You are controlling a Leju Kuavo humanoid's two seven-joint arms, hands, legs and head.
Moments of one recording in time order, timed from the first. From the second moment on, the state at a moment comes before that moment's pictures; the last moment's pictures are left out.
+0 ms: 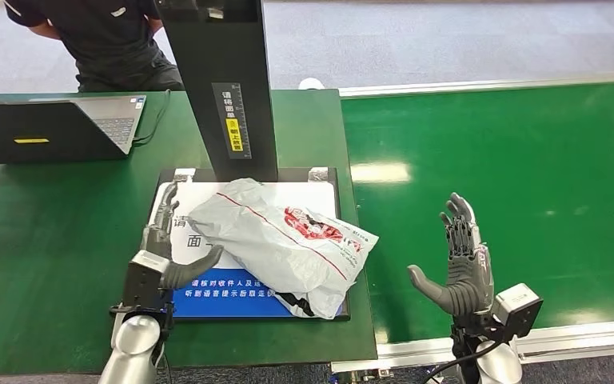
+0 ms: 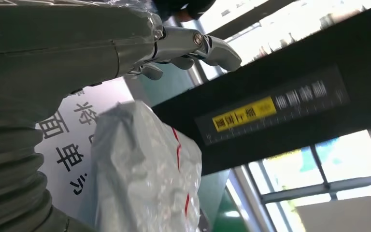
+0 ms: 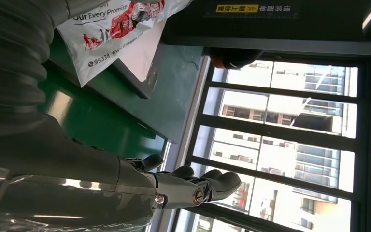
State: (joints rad) left arm -0.05 -0.15 0.02 -1.27 -0.50 0.03 -0.61; right arm -0.07 0.09 -0.13 -1.57 0.15 0.22 -0.61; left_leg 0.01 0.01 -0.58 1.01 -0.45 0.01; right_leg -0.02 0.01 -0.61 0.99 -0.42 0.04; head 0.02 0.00
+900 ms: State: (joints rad) left arm -0.04 -0.10 -0.21 -1.25 -1.18 0.29 -0.19; right arm -0.08 0.09 -0.14 -1.54 0.14 0.24 -0.62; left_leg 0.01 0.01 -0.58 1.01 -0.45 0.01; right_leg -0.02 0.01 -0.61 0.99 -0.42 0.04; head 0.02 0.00
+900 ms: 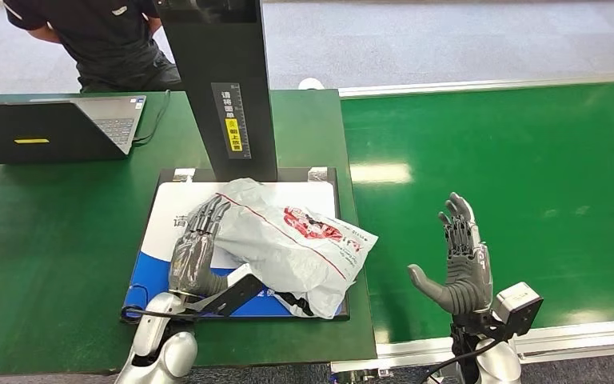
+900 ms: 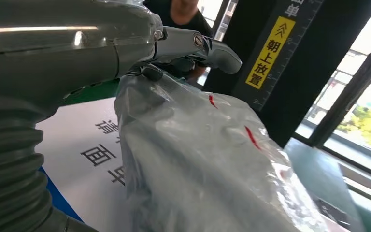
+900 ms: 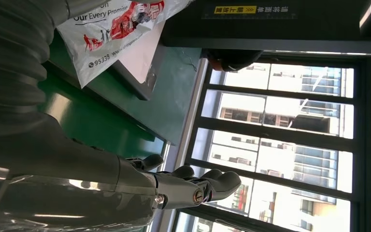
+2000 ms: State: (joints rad) left arm -0.08 -0.09 -0.18 -1.14 -1.21 0.28 -0.20; right arm -0.08 0.10 -0.15 -1.53 0.16 0.25 -0.62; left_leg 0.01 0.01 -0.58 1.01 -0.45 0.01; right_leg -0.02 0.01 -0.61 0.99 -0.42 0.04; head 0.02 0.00
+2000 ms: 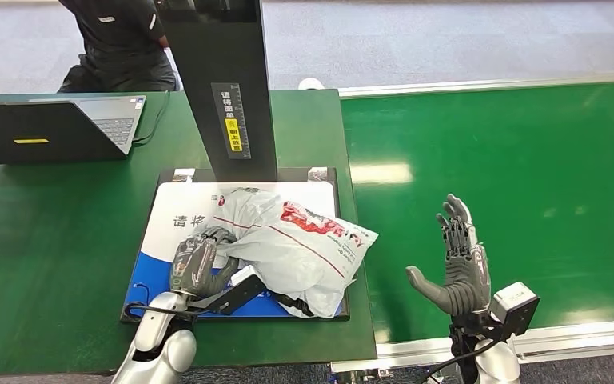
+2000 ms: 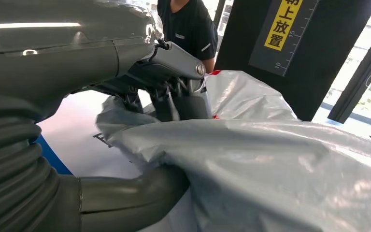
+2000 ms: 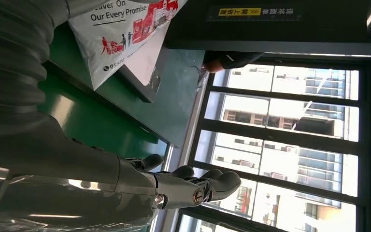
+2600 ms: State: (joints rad) left arm -0.10 -0.09 -0.03 -1.10 -1.24 0.61 -0.14; right arm -0.08 0.10 -0.15 -1.52 0.16 0.25 -0.61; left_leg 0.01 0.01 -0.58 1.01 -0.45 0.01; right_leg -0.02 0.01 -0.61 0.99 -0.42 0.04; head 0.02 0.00
